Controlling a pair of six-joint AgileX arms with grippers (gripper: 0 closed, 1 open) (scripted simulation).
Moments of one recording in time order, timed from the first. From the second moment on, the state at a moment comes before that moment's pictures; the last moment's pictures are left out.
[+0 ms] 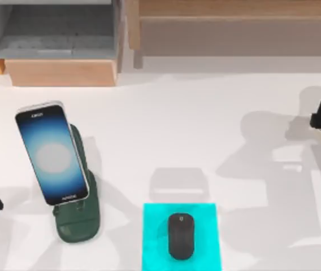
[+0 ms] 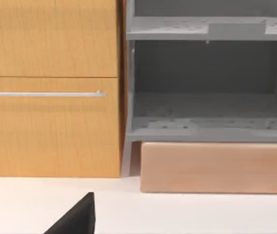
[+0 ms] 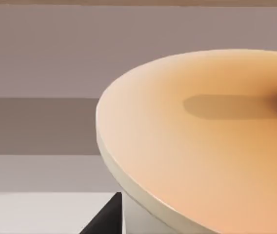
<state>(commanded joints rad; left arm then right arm) 0.00 0.00 0.00 0.00 0.00 0.00 0.05 1.97 0.45 1.42 0.09 0.01</state>
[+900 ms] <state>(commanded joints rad) 0.00 0.00 0.00 0.00 0.00 0.00 0.05 1.94 0.45 1.38 0.09 0.01</state>
